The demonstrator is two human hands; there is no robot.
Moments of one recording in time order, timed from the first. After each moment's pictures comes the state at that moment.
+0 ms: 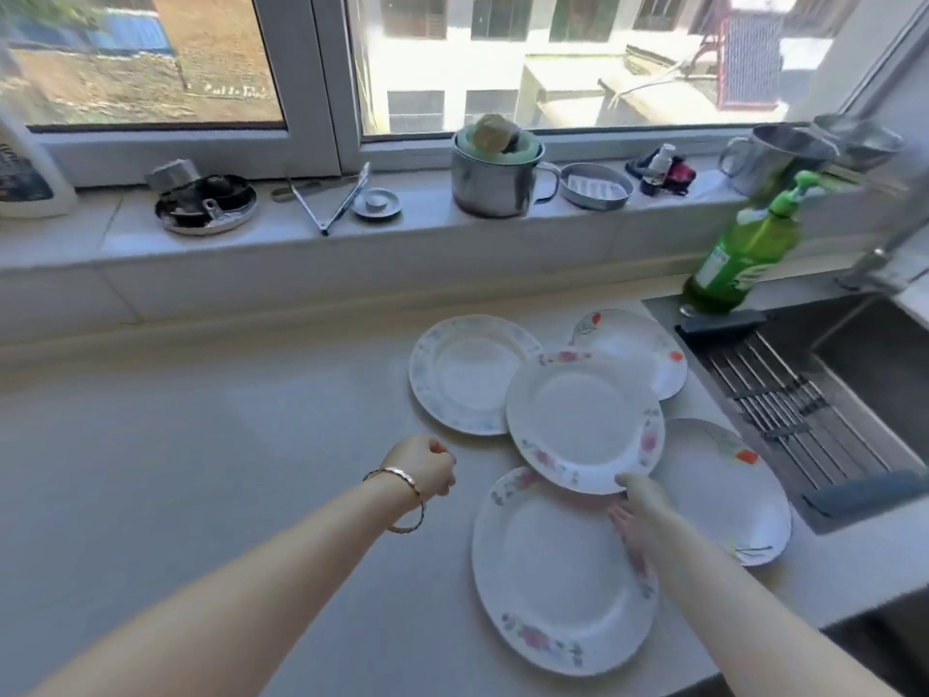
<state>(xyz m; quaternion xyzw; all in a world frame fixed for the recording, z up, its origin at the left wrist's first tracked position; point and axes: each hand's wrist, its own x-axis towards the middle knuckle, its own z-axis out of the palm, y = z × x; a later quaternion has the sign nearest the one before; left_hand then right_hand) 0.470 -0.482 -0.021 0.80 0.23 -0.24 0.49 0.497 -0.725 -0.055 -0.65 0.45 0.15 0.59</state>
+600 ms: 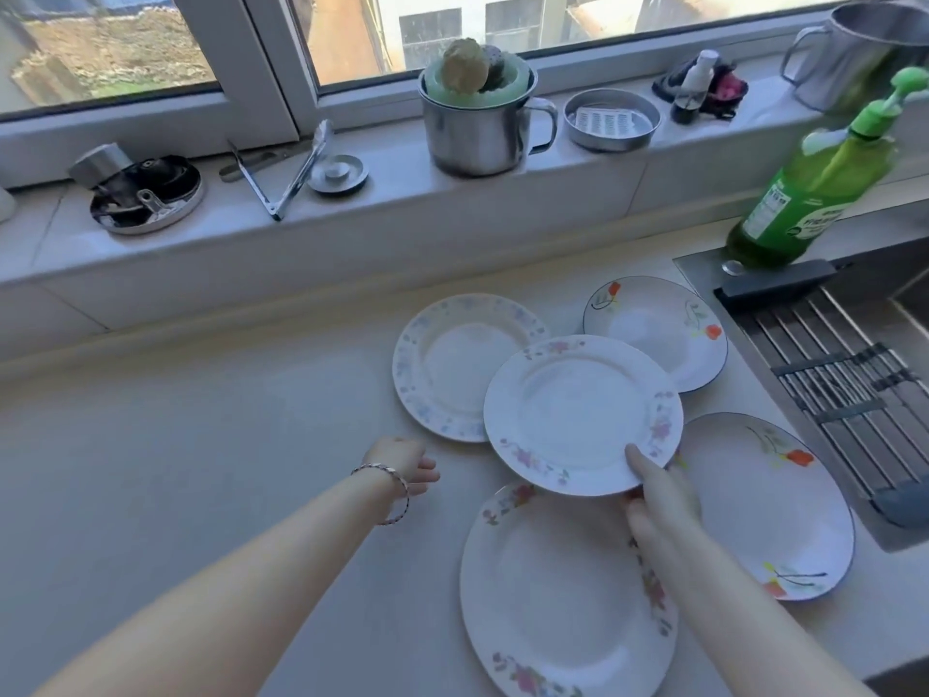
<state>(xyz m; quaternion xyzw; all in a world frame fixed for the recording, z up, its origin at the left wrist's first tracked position) 0.531 -0.495 -0.060 0.63 0.45 -0.24 0.58 0.540 -0.737 -0.066 -0.47 0.44 0.06 0.76</state>
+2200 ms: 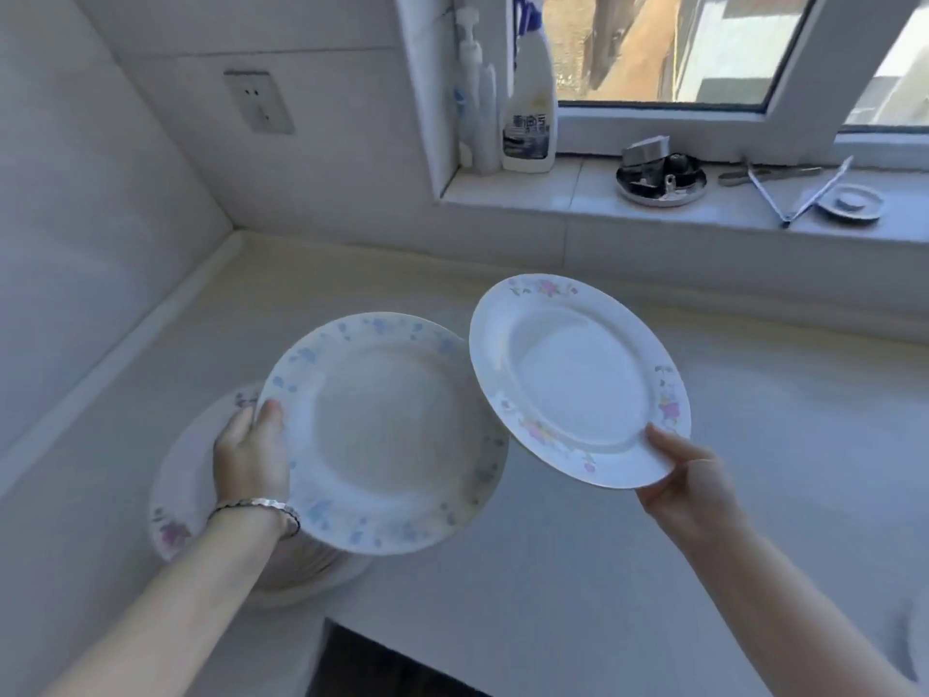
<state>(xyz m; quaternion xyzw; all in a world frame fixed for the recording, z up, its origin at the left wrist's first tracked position) 0.146 -0.136 0.061 0.53 0.58 0.39 0.48 0.360 -0.372 0.010 -0.35 0.13 0.43 0.82</state>
